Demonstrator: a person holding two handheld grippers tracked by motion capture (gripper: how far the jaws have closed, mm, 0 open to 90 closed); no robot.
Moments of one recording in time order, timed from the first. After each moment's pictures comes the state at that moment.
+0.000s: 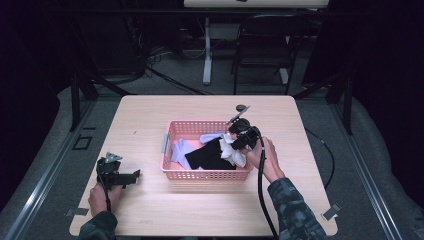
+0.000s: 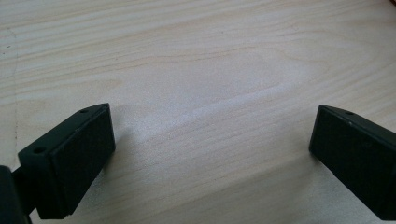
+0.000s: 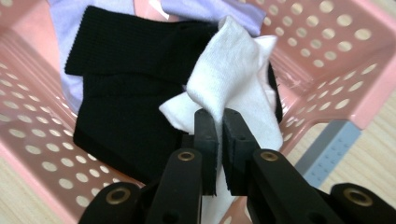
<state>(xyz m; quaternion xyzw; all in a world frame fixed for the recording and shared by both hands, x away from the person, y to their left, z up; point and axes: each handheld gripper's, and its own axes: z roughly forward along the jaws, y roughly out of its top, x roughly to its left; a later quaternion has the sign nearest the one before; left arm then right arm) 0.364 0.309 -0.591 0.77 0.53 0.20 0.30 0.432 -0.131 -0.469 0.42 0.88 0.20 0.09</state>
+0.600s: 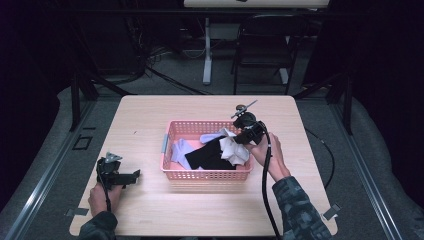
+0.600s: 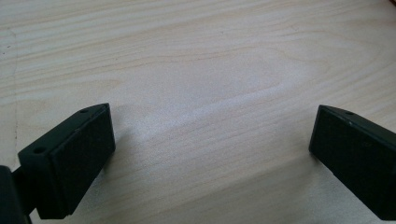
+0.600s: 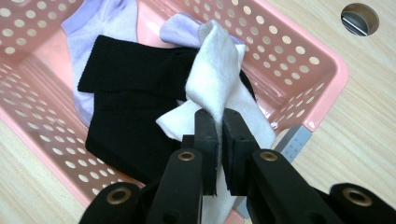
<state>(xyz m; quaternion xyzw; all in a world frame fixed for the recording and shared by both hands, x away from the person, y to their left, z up) 0.364 0.309 -0.591 0.77 0.53 0.20 0.30 0.425 -0.140 -0.441 0.42 0.87 0.23 0.12</state>
